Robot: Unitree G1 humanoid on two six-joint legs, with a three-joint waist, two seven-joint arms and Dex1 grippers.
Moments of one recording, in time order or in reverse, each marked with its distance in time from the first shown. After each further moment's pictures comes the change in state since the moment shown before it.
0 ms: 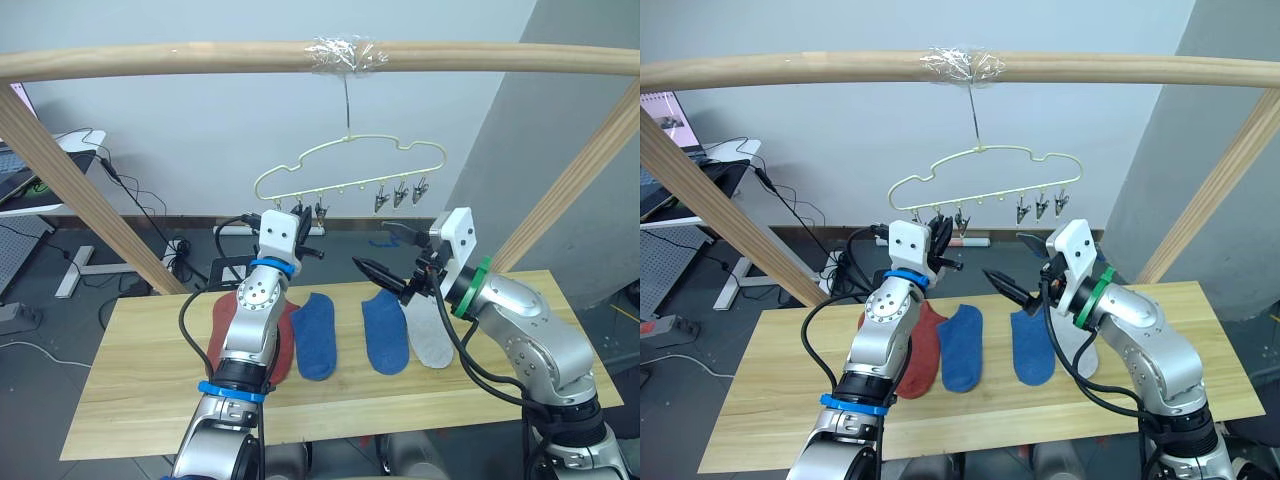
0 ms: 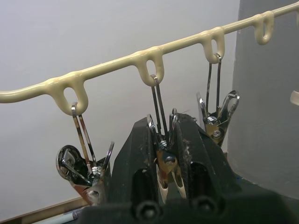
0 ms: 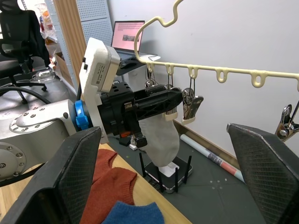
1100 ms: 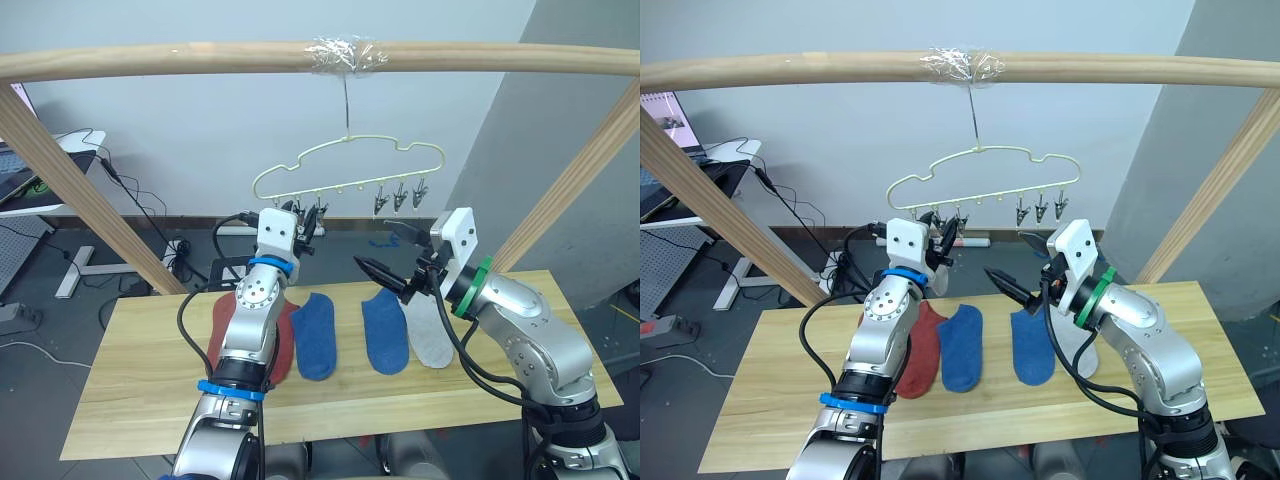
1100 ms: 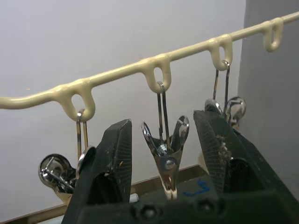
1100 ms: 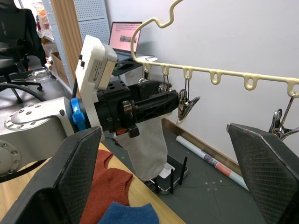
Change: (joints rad) left arm -0.012 0.000 0.013 0.000 0.012 0.000 0.021; right arm 0.000 0.001 0.001 0.005 -0.017 -0.019 0.001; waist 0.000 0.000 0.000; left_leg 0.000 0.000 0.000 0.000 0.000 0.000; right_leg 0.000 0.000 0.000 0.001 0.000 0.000
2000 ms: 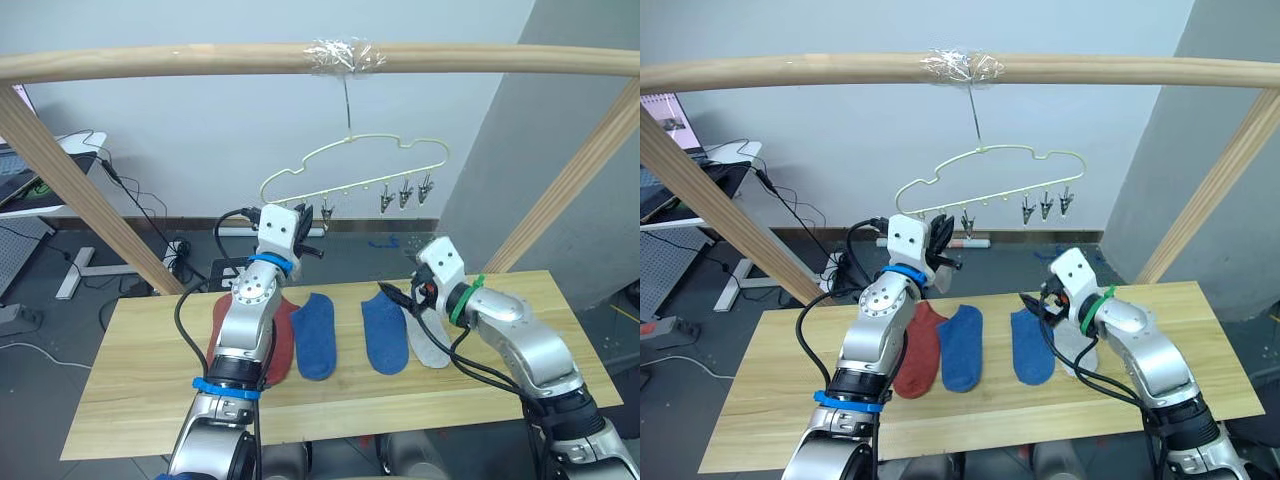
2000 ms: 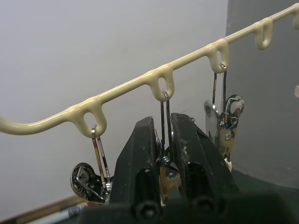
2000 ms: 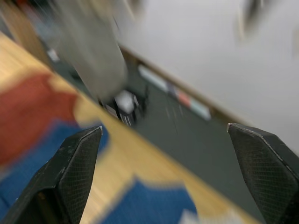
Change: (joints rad) left arm 0.001 0.030 -0.001 -0.087 -0.044 0.165 -0.088; right arm 0.014 -0.090 0.128 0.334 -0.267 -0.004 -0.071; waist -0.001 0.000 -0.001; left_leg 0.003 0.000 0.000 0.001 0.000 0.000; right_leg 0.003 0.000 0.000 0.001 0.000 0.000
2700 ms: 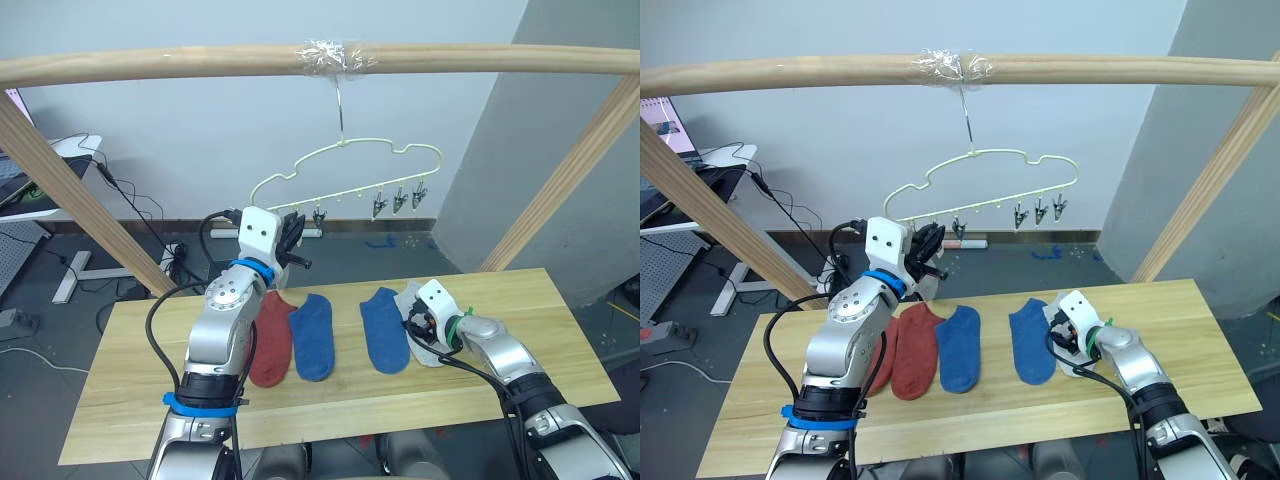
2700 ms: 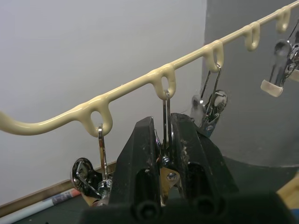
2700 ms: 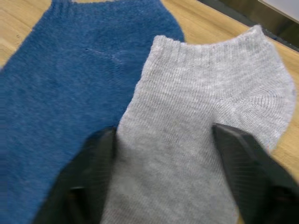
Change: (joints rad) left arm 0.094 0.078 0.024 -0.224 -0.088 0.211 -0.082; right arm -0.066 0.069 0.047 0.578 -0.169 -0.194 0.050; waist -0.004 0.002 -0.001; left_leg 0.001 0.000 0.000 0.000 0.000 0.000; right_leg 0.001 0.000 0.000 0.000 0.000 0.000
